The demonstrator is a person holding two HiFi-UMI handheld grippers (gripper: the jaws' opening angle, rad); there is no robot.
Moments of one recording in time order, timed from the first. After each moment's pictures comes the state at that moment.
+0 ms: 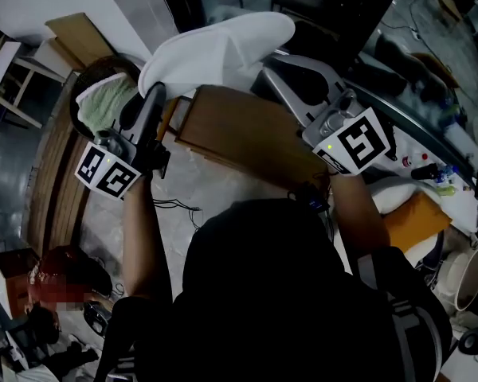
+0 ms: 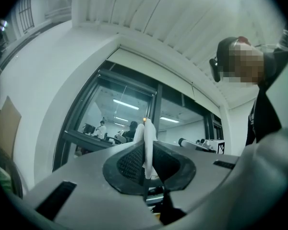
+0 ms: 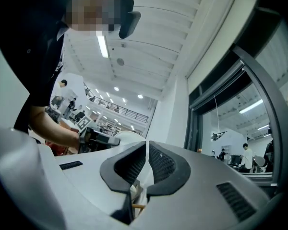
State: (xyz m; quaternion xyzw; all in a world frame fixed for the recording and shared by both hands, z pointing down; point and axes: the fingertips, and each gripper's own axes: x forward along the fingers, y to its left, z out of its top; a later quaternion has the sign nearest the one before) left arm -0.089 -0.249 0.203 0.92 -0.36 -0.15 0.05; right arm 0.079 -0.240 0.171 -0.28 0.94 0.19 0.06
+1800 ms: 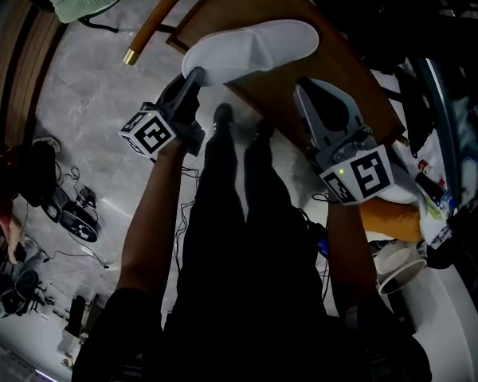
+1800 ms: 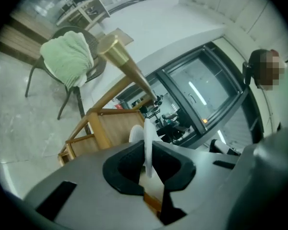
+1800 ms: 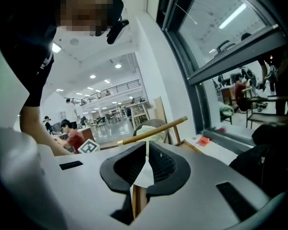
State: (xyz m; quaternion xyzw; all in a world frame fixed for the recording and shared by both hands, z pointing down) left arm -0.151 -0.271 0.678 0.70 -0.51 -0.17 0.48; right arm 0.014 -0.307 0.532 -0.25 0.95 -0.16 -0.10
